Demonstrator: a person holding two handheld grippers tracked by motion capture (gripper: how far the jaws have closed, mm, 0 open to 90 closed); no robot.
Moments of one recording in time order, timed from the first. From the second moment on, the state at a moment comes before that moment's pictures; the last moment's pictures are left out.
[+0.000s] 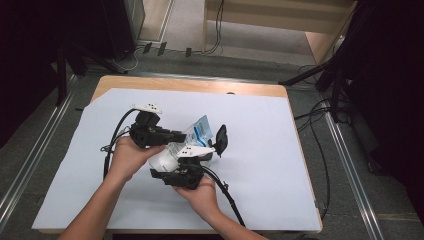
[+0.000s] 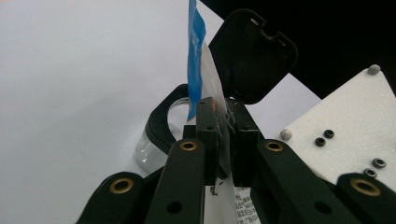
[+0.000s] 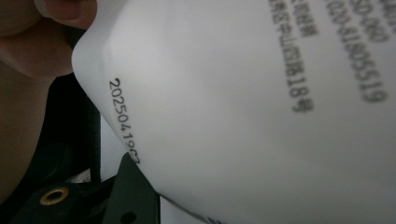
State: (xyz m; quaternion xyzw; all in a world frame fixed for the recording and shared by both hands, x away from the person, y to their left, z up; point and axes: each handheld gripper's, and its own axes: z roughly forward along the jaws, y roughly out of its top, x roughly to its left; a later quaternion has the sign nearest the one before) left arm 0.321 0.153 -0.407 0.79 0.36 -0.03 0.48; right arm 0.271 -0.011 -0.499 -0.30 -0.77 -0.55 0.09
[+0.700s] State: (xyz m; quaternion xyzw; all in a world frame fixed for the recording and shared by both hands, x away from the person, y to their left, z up) left arm 0.326 0.147 -0.398 0.81 0.37 -0.05 0.46; right arm 0.271 -0.012 -0.495 -0.30 -0.77 -0.56 0.09
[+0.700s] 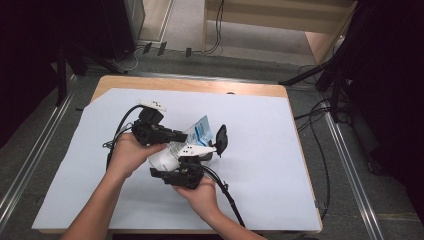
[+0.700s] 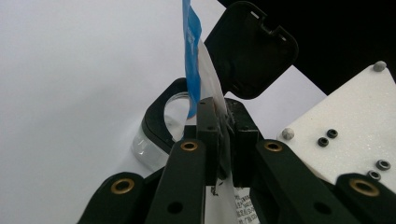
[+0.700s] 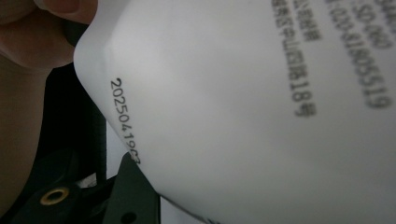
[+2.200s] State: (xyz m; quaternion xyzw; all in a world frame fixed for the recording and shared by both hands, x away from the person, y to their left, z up) left arm 0.327 0.145 -0.396 0.80 0.36 -0.04 0.48; right arm 0.274 -0.016 -0.491 -0.31 -0.76 -0.56 0.10
